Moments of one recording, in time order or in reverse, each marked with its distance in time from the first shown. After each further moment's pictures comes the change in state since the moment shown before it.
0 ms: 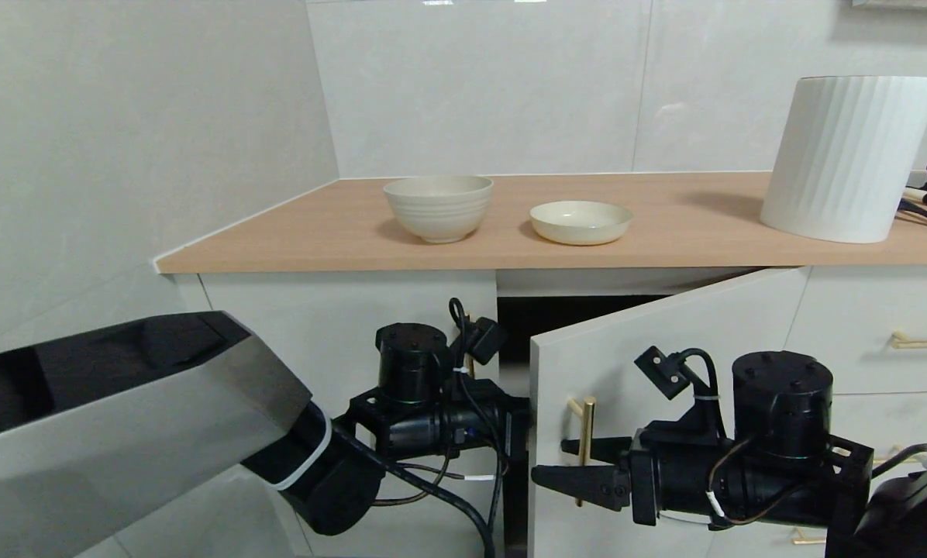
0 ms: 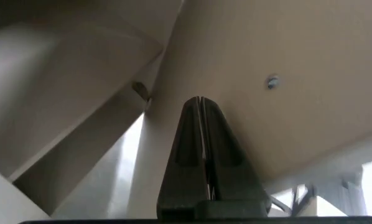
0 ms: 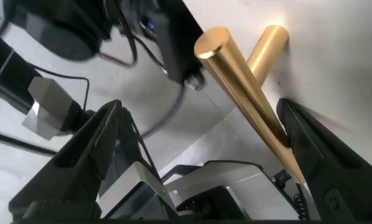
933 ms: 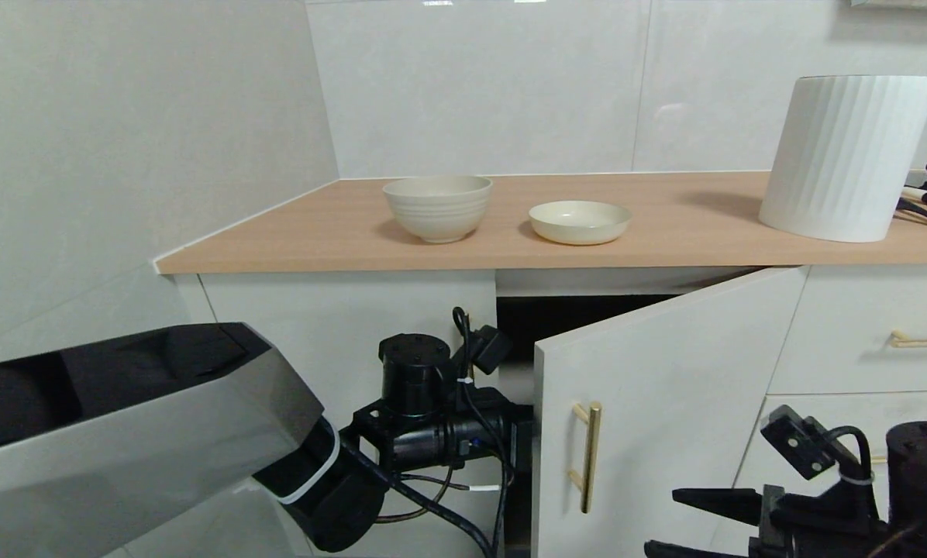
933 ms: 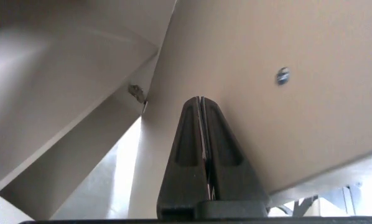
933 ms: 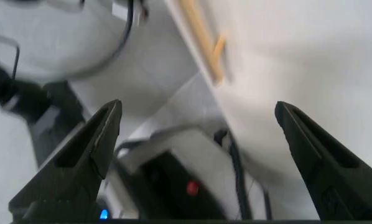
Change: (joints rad) left arm -0.026 0.011 0.038 -0.077 0.000 -0.010; right arm -0.125 -0.240 0.395 -0.018 -0.097 -0.248
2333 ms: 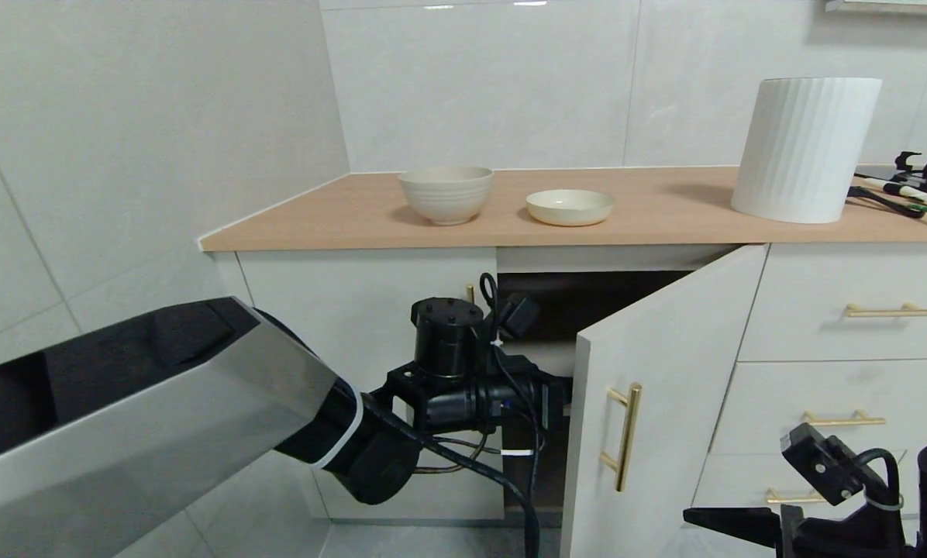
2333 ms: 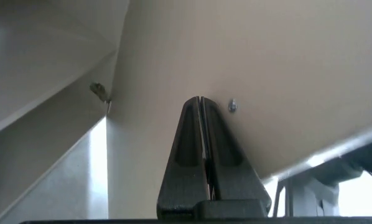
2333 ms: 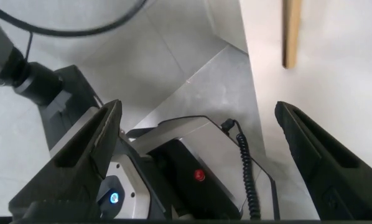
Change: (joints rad) left arm -0.038 0.004 -0.232 0.213 0.005 -0.071; right arm 0.028 -0.063 0.052 0.013 -0.006 0.000
